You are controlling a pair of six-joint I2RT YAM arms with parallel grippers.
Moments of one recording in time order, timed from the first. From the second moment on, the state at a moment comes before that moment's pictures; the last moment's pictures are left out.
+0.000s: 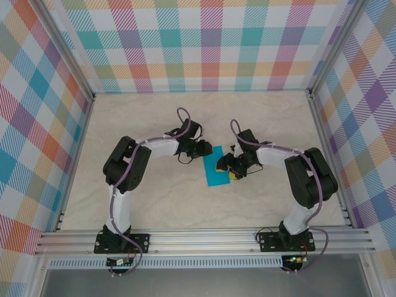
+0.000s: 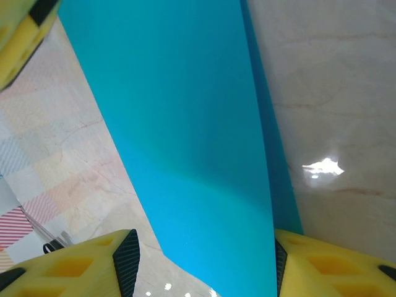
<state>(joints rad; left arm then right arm) -0.57 2.06 1.32 -0.21 0.36 -0.67 0.42 1.74 0.93 -0.41 -0.59 0.72</state>
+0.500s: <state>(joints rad) -0.56 1.62 1.15 -0.21 0.35 -0.58 0.41 1.79 1.03 -0.42 -0.64 0.72</state>
